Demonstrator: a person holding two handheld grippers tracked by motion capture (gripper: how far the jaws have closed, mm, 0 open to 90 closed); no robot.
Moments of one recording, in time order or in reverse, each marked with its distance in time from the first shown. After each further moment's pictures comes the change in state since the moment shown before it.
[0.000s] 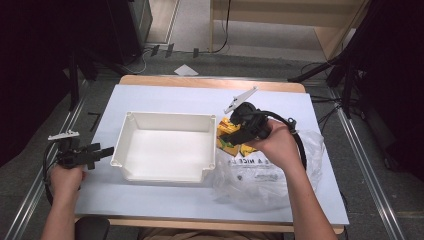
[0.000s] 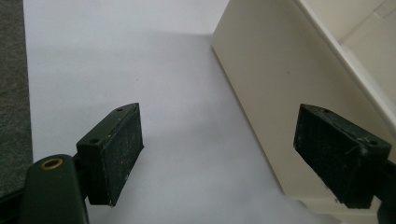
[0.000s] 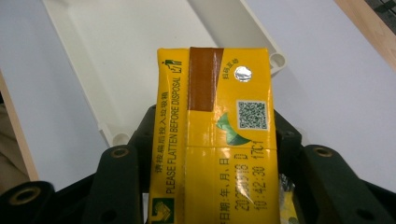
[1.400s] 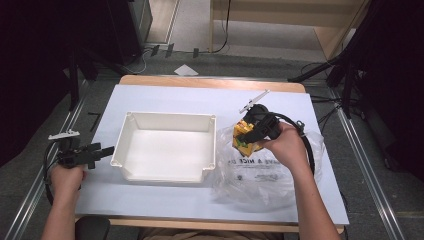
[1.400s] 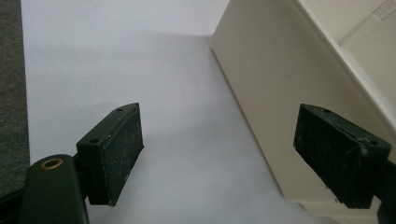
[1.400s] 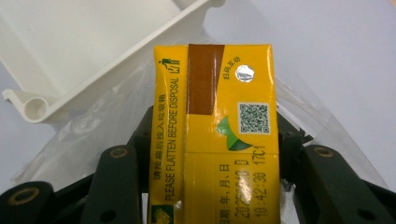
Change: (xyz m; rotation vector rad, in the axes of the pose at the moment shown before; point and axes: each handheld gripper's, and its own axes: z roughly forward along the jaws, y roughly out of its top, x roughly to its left) left arm 0.000 0.001 0.001 0.000 -0.006 -0.002; right arm -0.035 -0.035 0.017 0.117 -0.077 0.165
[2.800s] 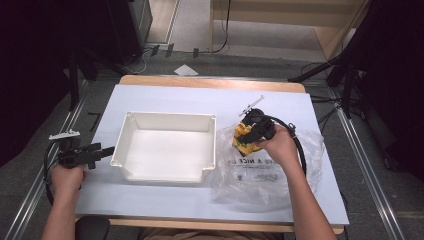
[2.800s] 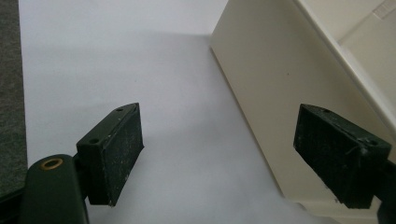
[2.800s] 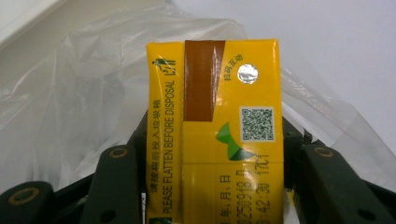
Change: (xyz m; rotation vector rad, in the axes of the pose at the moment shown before) left arm -0.001 0.000 0.001 0.000 0.001 0.002; right arm -0.028 -0.011 0.057 0.040 -0.008 0.040
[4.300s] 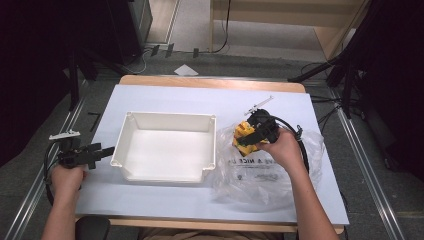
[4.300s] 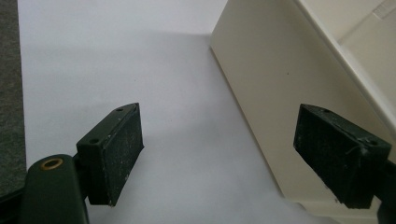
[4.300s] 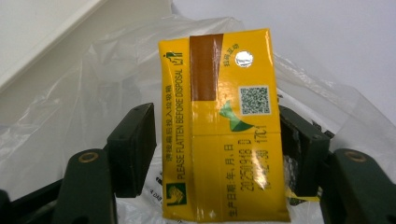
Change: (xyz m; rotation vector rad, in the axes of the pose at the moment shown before) left arm 0.000 0.000 0.000 0.001 0.001 0.000; right arm -0.003 -0.010 -0.007 -0.059 0.057 0.077
